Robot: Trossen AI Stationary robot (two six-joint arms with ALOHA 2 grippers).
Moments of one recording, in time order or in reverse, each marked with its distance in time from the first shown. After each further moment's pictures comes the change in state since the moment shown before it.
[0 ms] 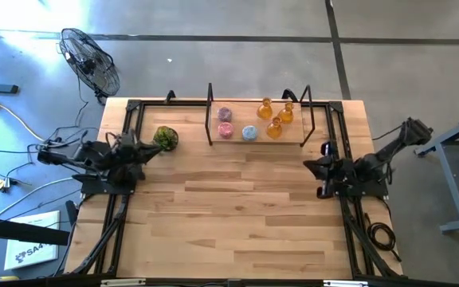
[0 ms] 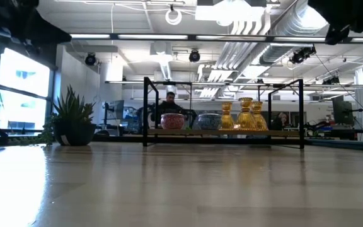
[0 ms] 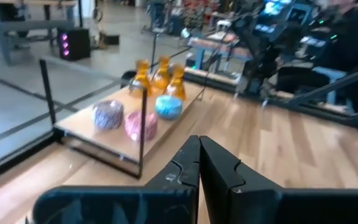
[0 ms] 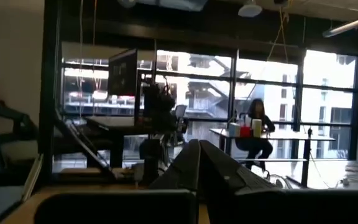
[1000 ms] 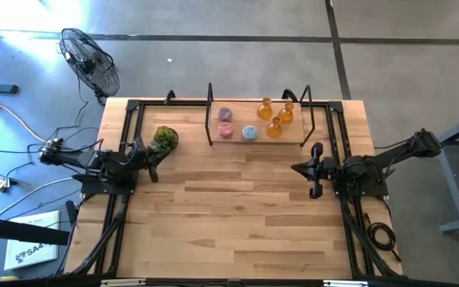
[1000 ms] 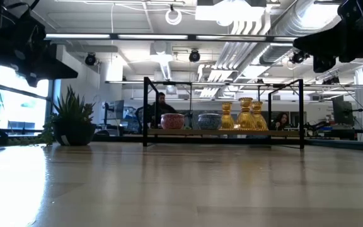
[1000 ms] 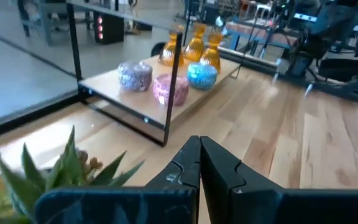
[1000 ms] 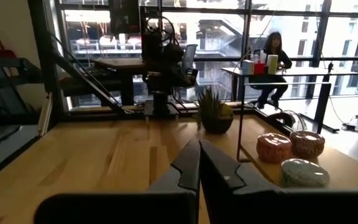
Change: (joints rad) left arm 0.000 -0.013 -0.243 0.121 -0.130 -0.095; right arm -0.249 -0.009 0.000 -0.391 -0.232 0.330
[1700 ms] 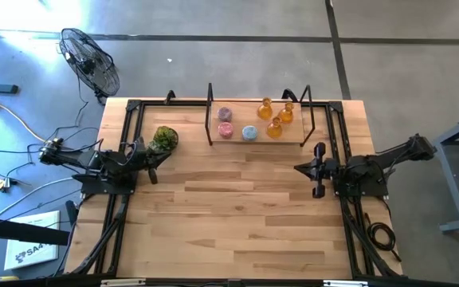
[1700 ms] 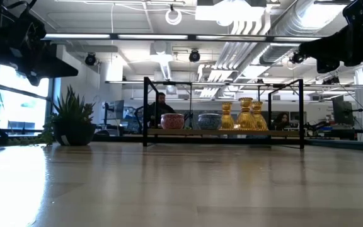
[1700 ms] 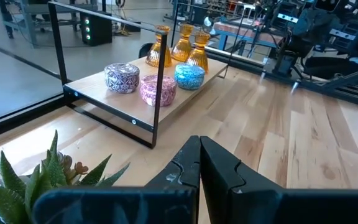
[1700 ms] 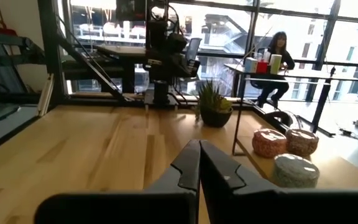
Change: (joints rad) left arm 0.000 0.000 -0.003 0.024 0.048 0.028; right arm 0.000 -0.170 0.000 -0.212 -0.017 -0.056
